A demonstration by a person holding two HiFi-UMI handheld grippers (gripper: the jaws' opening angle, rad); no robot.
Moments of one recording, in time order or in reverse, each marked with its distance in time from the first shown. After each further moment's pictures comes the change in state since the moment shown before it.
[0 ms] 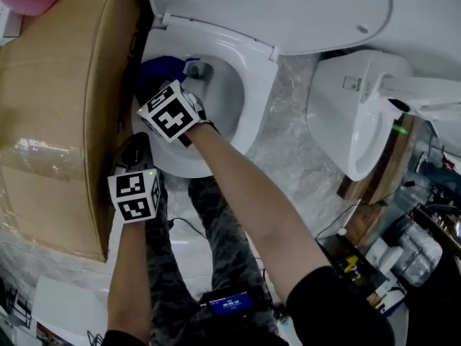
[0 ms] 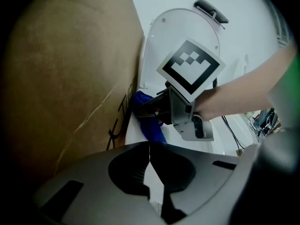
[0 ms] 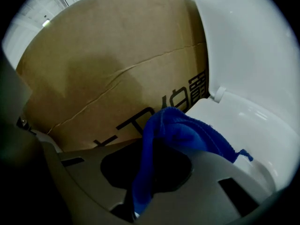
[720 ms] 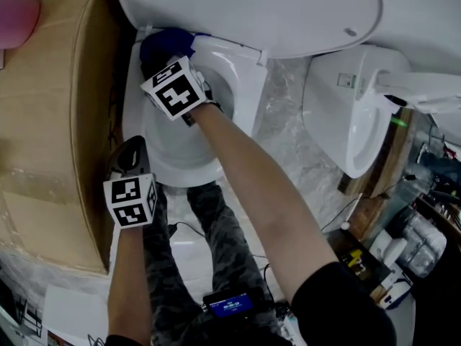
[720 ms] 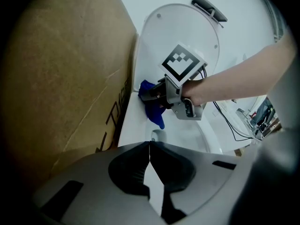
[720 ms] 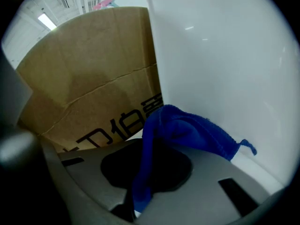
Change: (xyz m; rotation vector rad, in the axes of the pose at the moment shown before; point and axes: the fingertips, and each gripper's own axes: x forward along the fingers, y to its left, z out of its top) left arm 0.017 -0.012 0.030 0.034 0.011 -0.038; right arm -0.024 -0.100 0.046 0.004 -0.069 -0.160
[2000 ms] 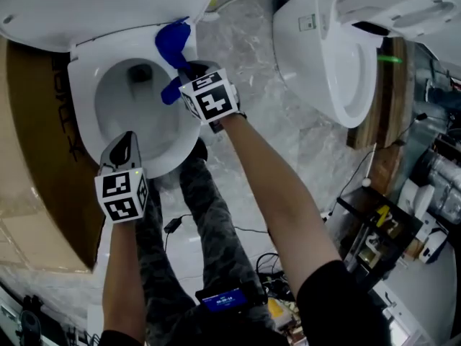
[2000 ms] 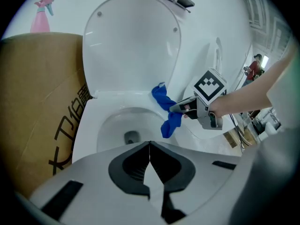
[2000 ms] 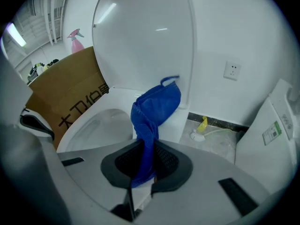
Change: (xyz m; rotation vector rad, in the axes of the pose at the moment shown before) left arm 0.014 -0.126 0.000 0.227 0.039 -0.132; right arm -0.177 -0.128 -0.183 0.299 -0.003 -0.305
